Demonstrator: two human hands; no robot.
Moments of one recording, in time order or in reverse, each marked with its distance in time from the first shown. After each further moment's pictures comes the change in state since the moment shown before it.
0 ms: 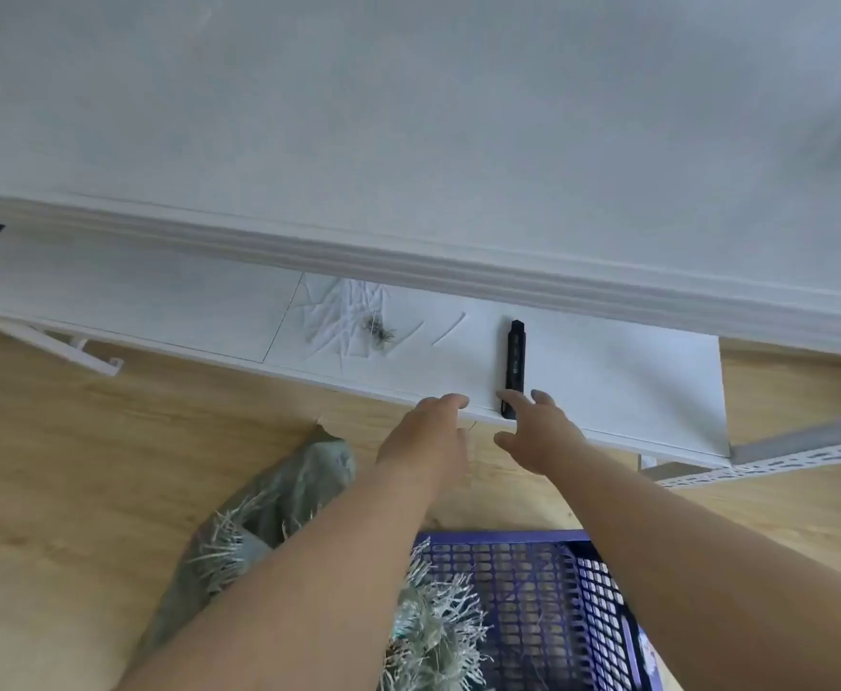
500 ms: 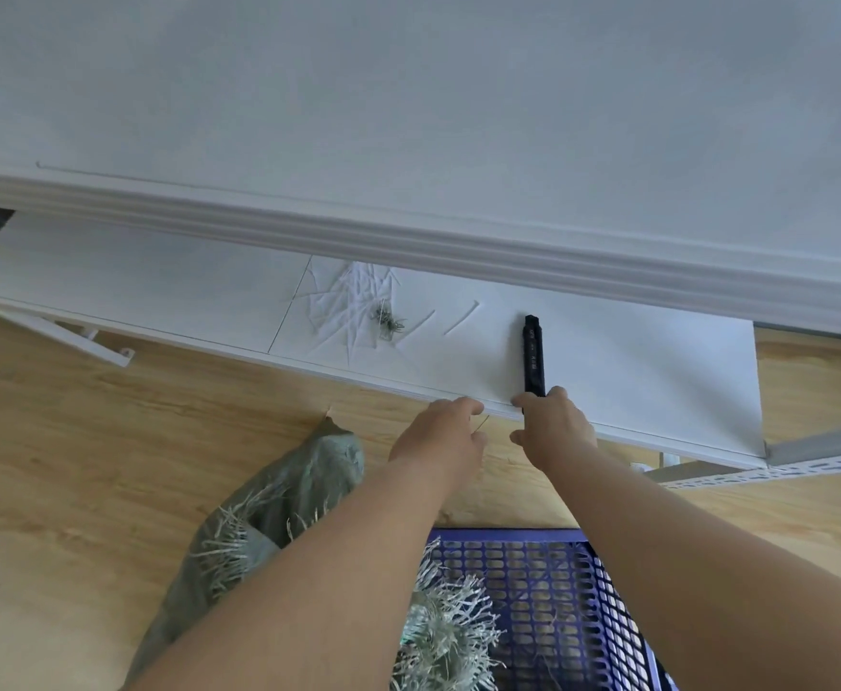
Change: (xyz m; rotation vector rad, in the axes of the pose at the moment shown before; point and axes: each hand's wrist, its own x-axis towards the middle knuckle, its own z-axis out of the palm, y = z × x) left_hand 0.015 -0.007 0.012 0.007 -0.066 -0.056; right_hand 0.024 -0.003 0.019 -0.138 0.078 0.087
